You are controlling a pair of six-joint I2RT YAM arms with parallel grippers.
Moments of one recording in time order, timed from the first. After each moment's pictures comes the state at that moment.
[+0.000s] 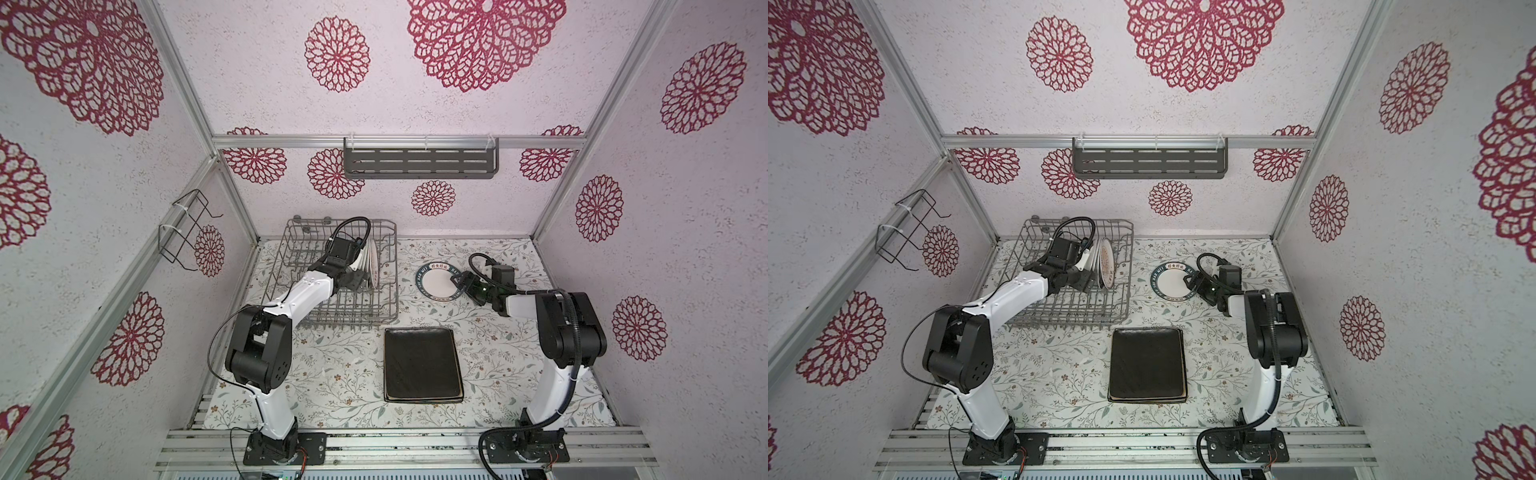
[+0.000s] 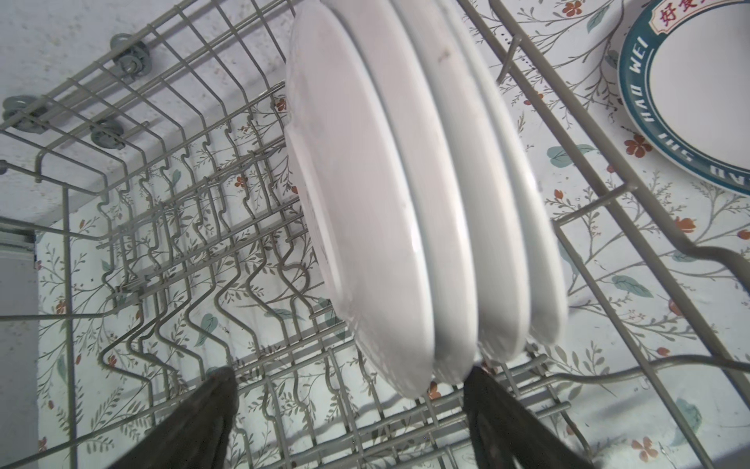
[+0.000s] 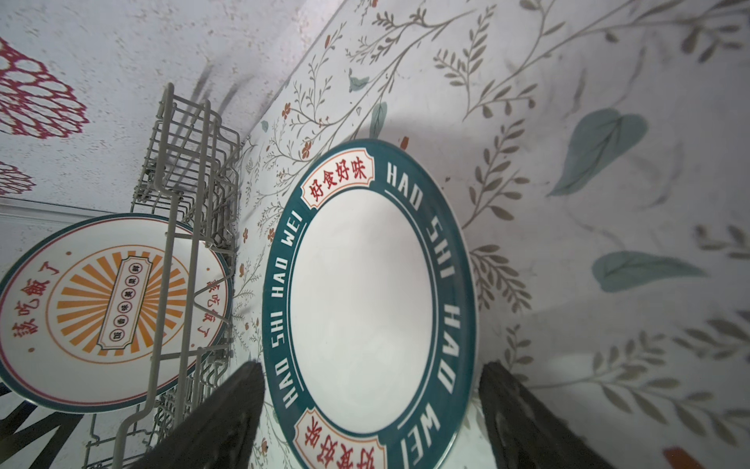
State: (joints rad) left arm -0.35 1.82 1.38 -0.40 -0.19 0.19; right arm 0.08 1.94 0.99 0.32 -0.46 0.69
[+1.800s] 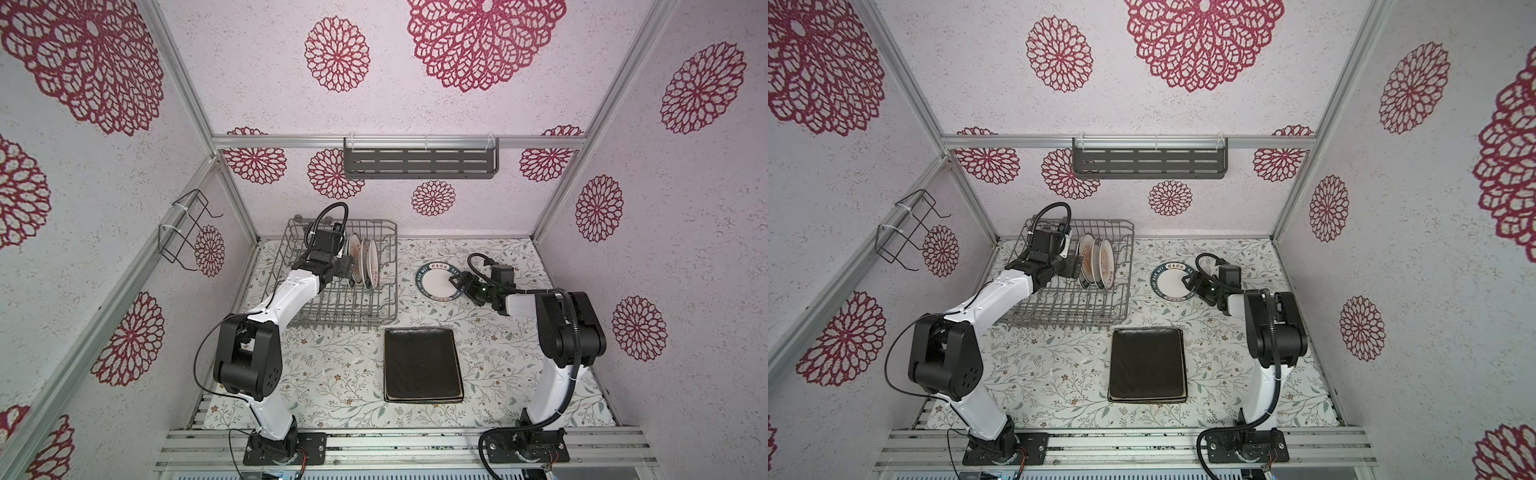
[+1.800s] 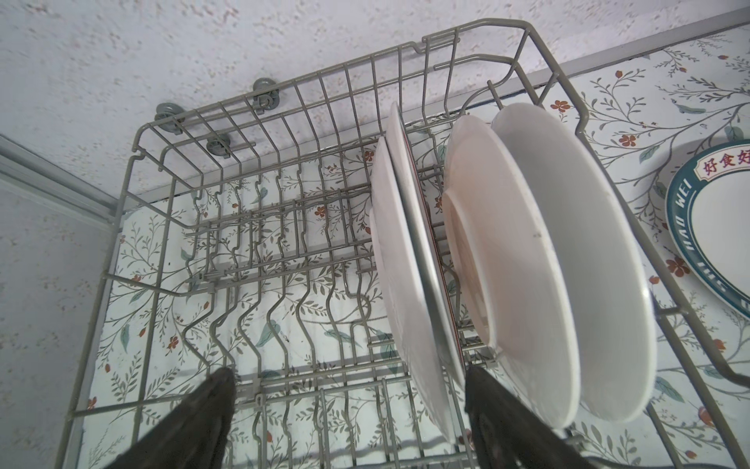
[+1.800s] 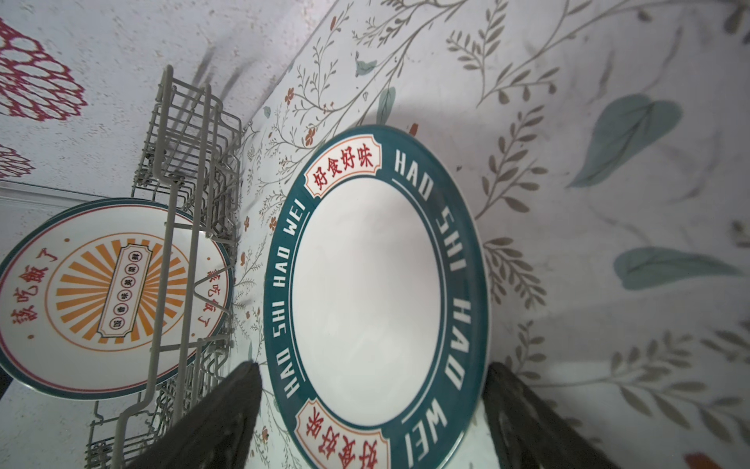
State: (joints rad) left arm -0.27 1.73 1.37 -0.33 -0.22 0.08; right arm 0.08 1.94 1.01 0.29 -0.48 0.66
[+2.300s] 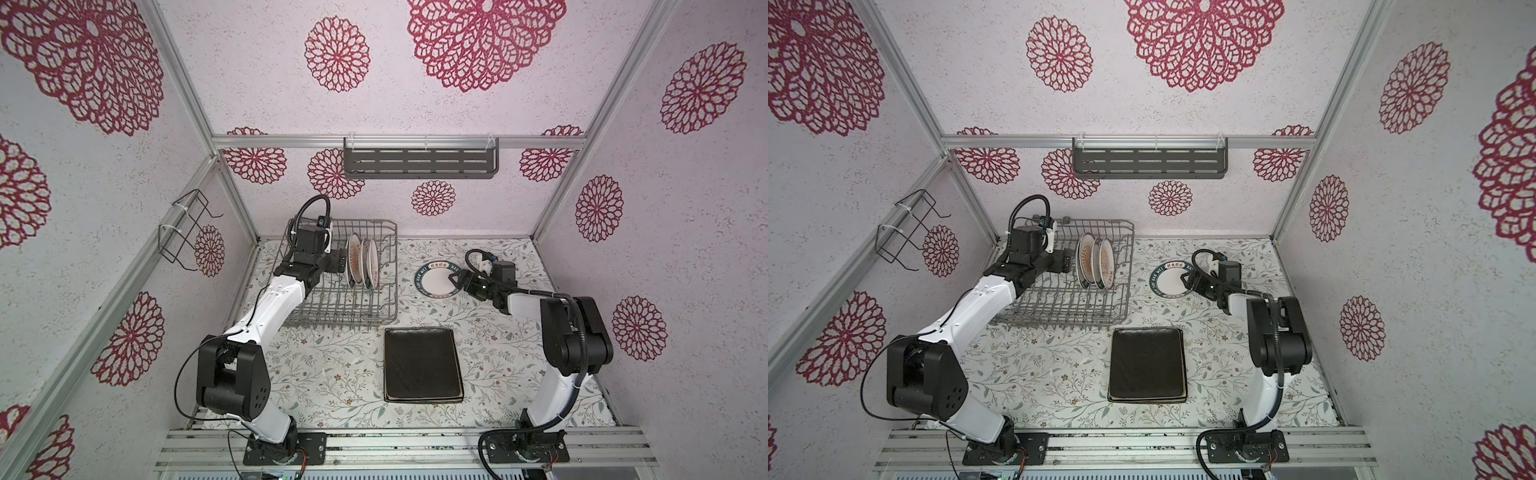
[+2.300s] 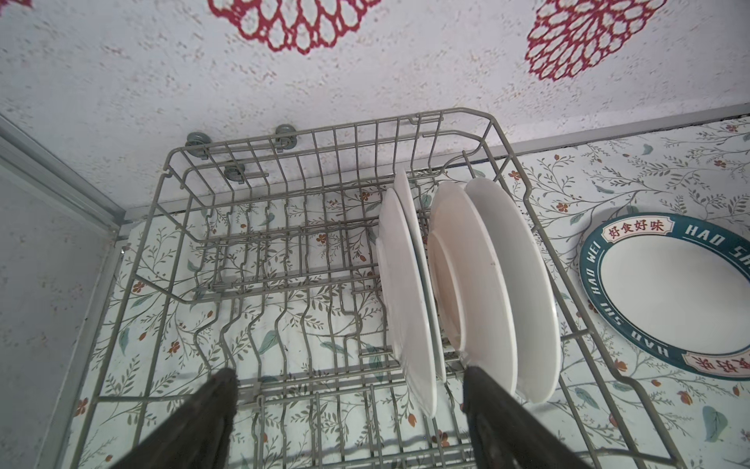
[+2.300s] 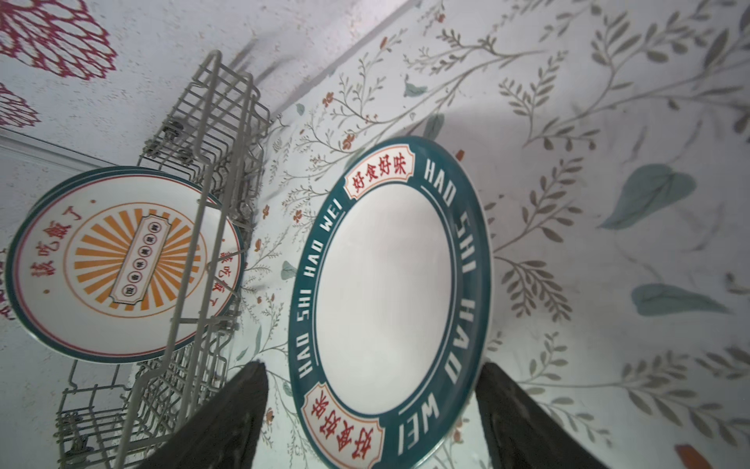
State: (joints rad) left arm -0.22 1.61 1.32 -0.29 -0.11 0.01; right arm 0.11 1.84 1.01 0.24 -0.46 0.52
